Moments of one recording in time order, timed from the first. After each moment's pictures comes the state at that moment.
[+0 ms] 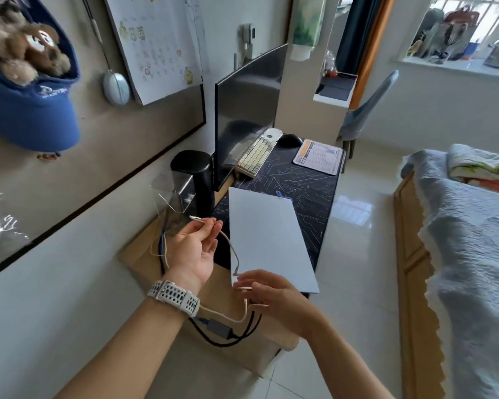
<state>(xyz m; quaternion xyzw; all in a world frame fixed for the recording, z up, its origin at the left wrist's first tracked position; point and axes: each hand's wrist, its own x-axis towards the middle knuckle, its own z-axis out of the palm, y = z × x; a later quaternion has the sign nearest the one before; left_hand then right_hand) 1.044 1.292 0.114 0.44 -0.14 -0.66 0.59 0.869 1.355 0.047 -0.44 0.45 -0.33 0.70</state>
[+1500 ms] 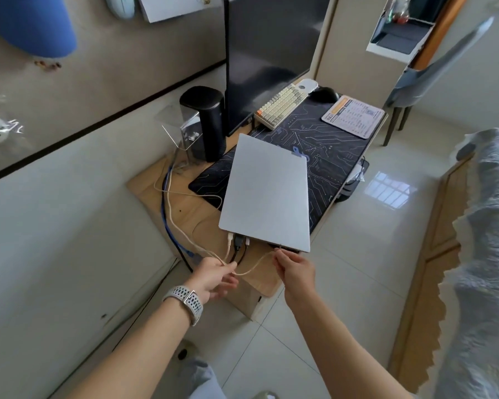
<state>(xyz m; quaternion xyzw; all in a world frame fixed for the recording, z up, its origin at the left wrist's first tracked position) 0.984 1.389 -0.030 0.71 -0.27 -0.61 0.22 0.805 1.374 -0.041 -0.16 0.64 -0.47 0.59</state>
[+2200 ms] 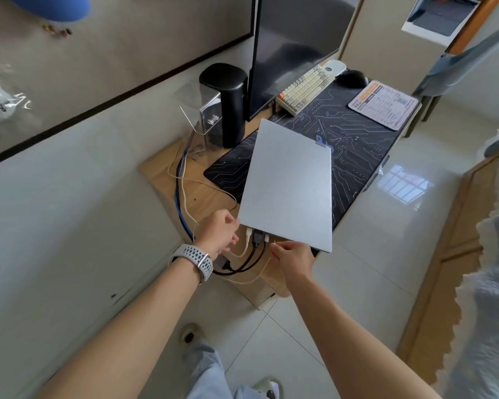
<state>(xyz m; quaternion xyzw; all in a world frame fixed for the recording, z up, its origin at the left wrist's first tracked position) 1.012 1.326 -0.012 0.75 -0.42 -0.46 0.24 0.846 1.337 -0.064 -0.34 0.75 -0.30 0.48</state>
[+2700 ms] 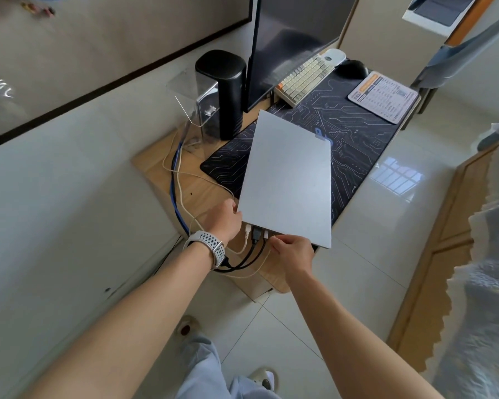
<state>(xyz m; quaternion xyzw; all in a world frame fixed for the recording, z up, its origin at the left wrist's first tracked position) 1.004 1.298 -0.032 0.77 -0.48 -0.39 0.18 0.847 1.332 -0.066 -0.35 0.76 -0.30 0.47</state>
